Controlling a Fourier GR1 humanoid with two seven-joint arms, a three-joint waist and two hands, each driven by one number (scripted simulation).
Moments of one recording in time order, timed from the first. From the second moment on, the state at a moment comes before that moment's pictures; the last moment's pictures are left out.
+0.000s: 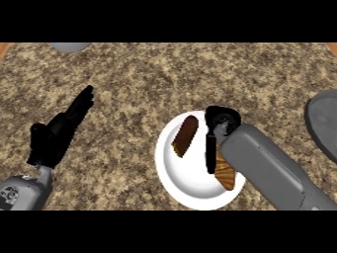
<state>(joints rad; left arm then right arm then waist) -0.19 0.41 -0.26 -1.55 0.16 0.11 0.17 -0.74 -0.23 0.63 -1.13 0.20 0.49 1.17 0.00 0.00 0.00</state>
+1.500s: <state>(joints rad) -0.17 0.39 -0.20 -1.59 0.13 0.06 0.20 -0.65 -0.22 0.63 -1.14 0.31 0.57 1.09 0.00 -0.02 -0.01</state>
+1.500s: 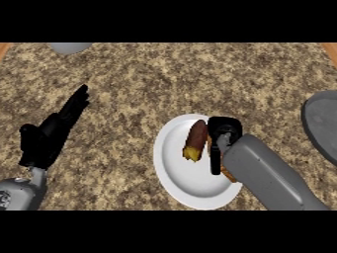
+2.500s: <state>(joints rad) -0.10 0.38 -0.15 -1.59 0.12 0.06 0.19 -0.46 -0.39 0.58 -1.99 0.85 0.25 1.05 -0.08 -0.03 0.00</state>
